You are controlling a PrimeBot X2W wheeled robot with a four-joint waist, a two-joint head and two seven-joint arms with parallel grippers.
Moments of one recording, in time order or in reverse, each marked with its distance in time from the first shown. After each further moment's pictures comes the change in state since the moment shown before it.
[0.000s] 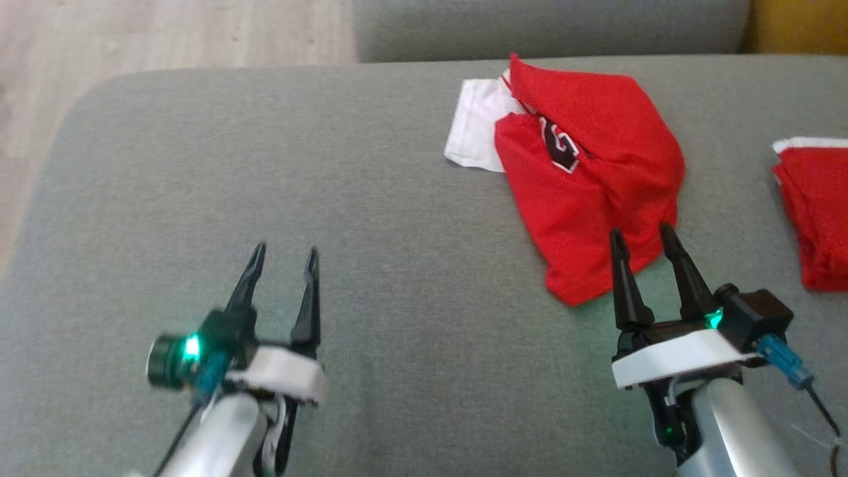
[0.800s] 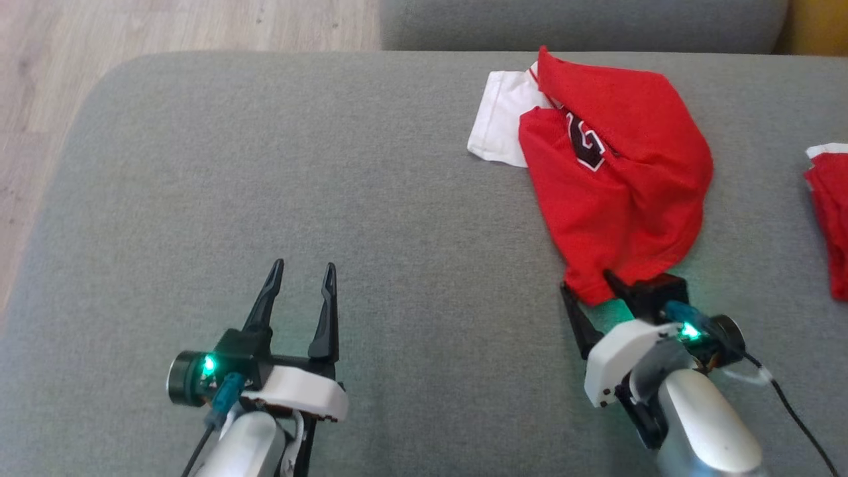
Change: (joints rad) left arm 0.118 -0.087 0.109 -0.063 0.094 -0.048 0.000; right arm -0.119 -0.001 0.049 0.301 -0.188 0.000 0.252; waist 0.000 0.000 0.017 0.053
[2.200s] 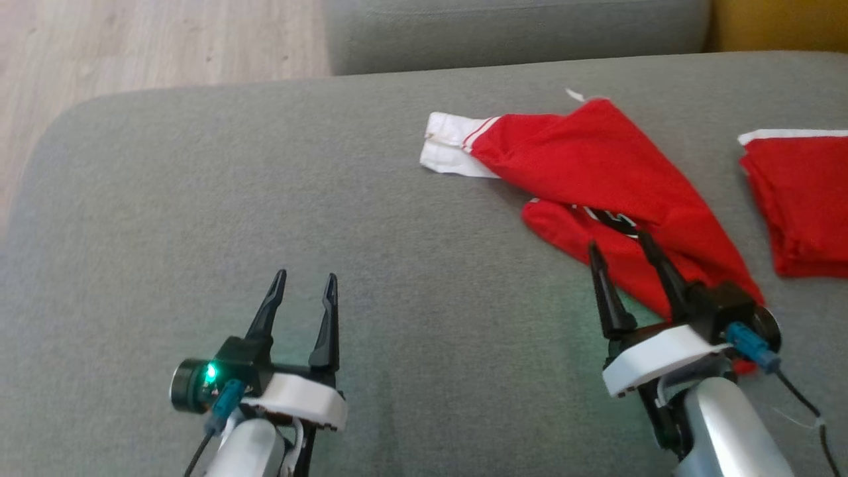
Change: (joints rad) left arm 0.028 -0.064 0.105 0.050 0.094 -0.085 0.000; right arm 0.118 0.002 -0.051 -0.302 0.037 0.000 -0.142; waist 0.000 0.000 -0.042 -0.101
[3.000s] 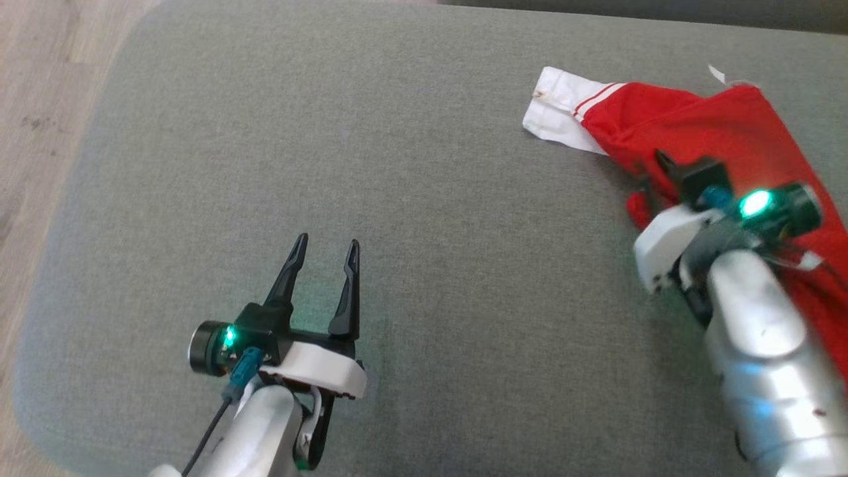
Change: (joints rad) left arm -0.092 -0.025 -0.040 0.016 -0.002 -0.011 0.000; right arm -0.418 -0.085 -0.021 0.443 -0.345 0.000 0.117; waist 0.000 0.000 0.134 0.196
